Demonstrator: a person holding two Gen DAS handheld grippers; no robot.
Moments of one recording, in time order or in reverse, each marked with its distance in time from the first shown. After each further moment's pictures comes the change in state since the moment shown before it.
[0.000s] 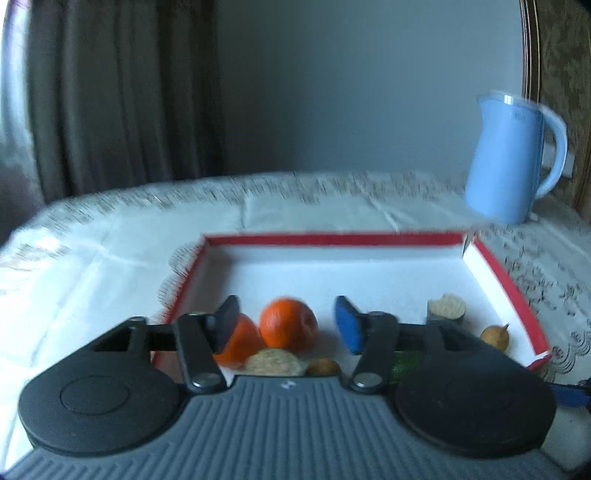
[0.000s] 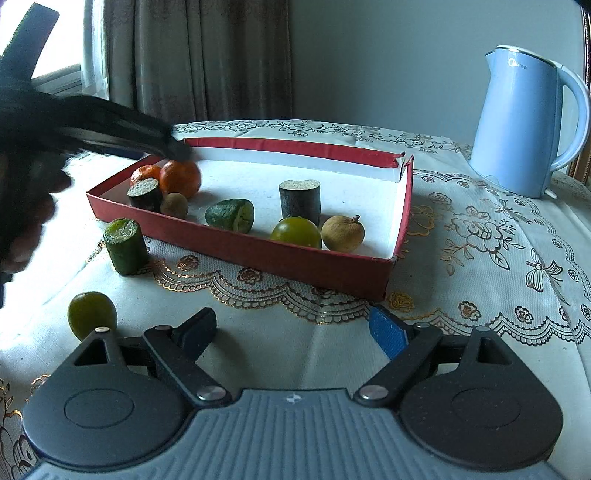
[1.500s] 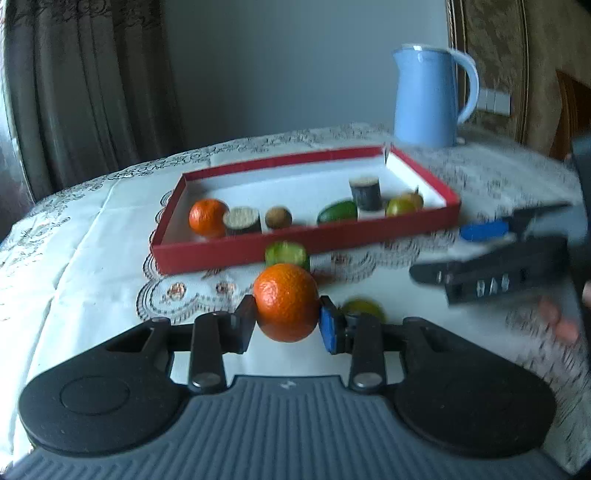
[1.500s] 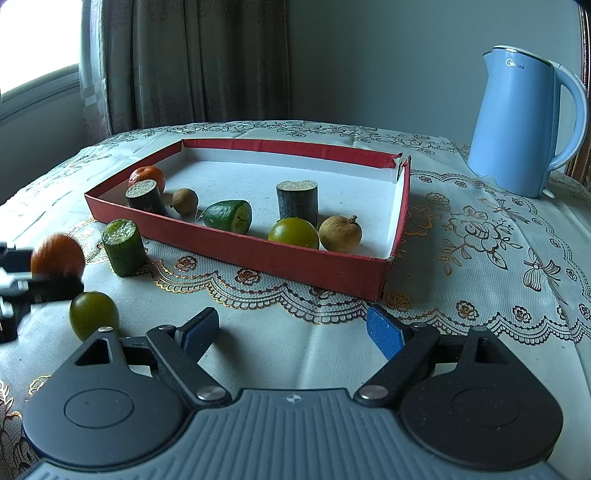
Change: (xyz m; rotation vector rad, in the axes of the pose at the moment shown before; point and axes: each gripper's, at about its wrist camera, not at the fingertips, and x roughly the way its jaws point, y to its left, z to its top) left arm -0.090 -0.007 -0.083 0.143 0.072 -0.134; right arm -0.001 -0.001 0.000 0.003 -0.002 -0.004
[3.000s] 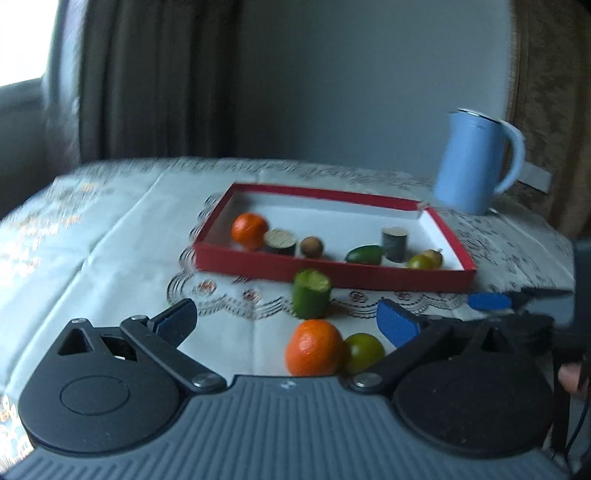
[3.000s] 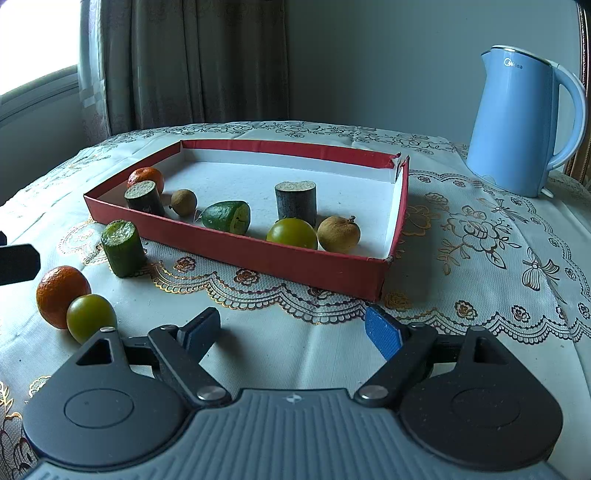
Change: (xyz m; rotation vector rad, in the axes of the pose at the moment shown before) left arm -0.031 0.004 -0.003 -0.196 -0.084 0.082; right arm 0.000 -0.001 0.000 0.001 0.000 -0.001
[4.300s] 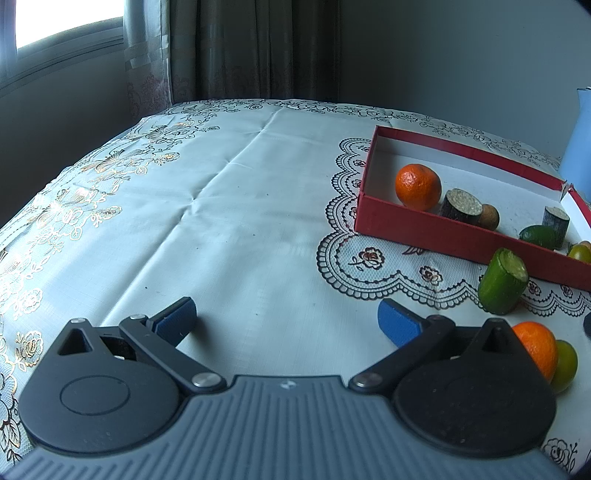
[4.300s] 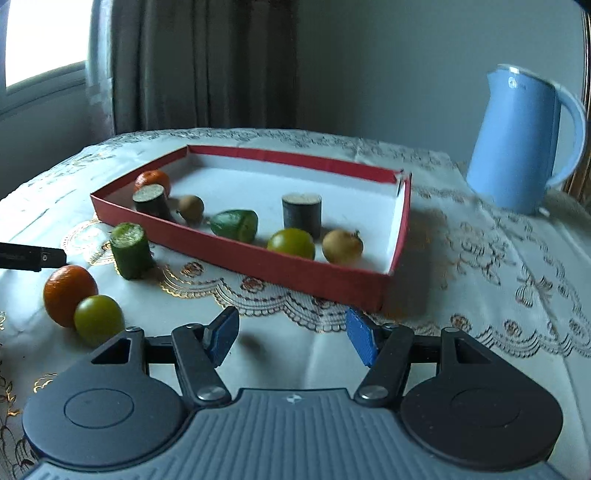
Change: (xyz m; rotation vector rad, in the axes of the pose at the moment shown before) left arm 0.063 0.087 -0.006 -0.137 0.182 0.309; right arm -0.006 0.006 0.002 -0.036 -0.019 -0.015
